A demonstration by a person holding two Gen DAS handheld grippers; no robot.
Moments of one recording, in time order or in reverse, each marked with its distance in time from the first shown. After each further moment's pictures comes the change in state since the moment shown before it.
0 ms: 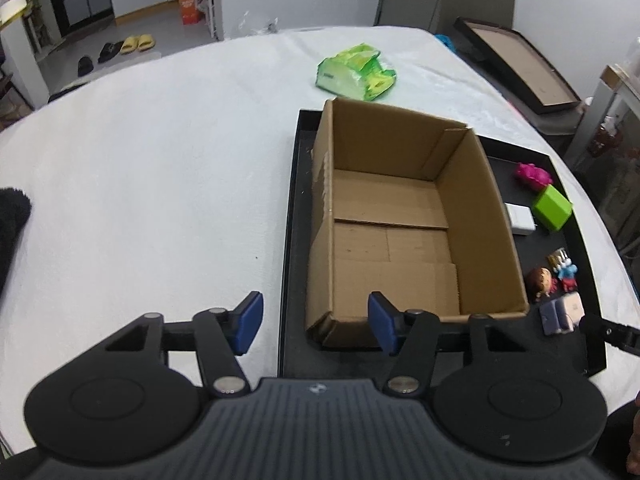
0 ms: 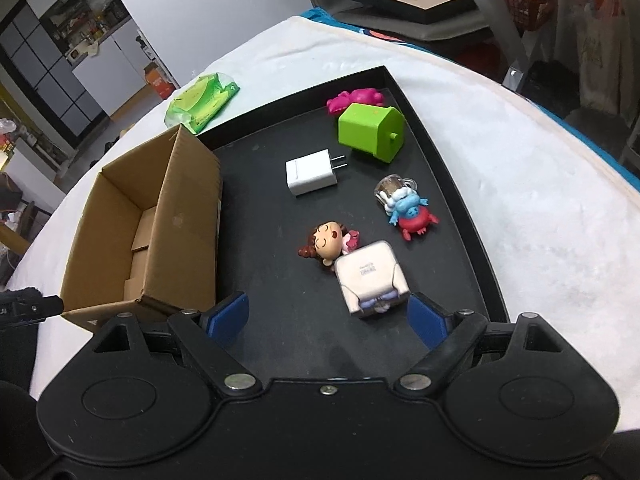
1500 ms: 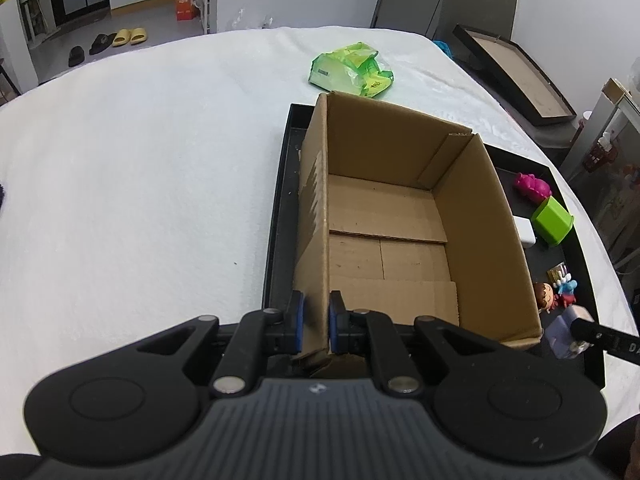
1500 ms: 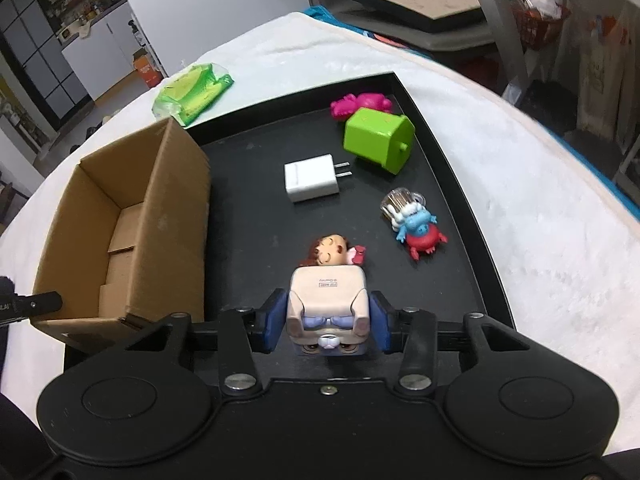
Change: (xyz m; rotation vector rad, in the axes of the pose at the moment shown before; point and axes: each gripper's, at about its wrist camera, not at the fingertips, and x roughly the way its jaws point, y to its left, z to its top) left arm 0.029 0.002 0.000 -0.033 -0.027 -0.063; right arm 0.007 0.033 0.011 -0.081 -0.017 -0.095
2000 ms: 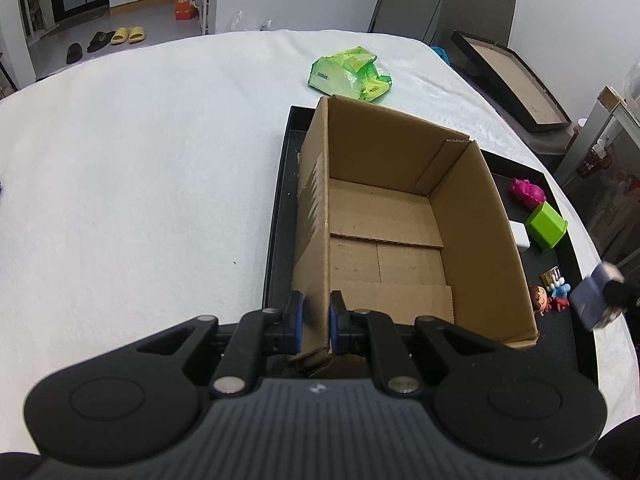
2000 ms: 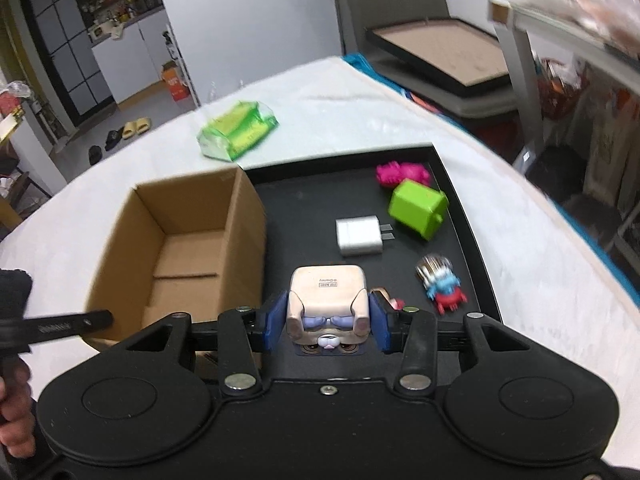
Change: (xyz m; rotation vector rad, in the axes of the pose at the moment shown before) left arm -0.002 0.006 -0.001 -0.019 -0.009 -0.027; right arm -0.049 0.051 0.028 -0.107 -0.105 0.011
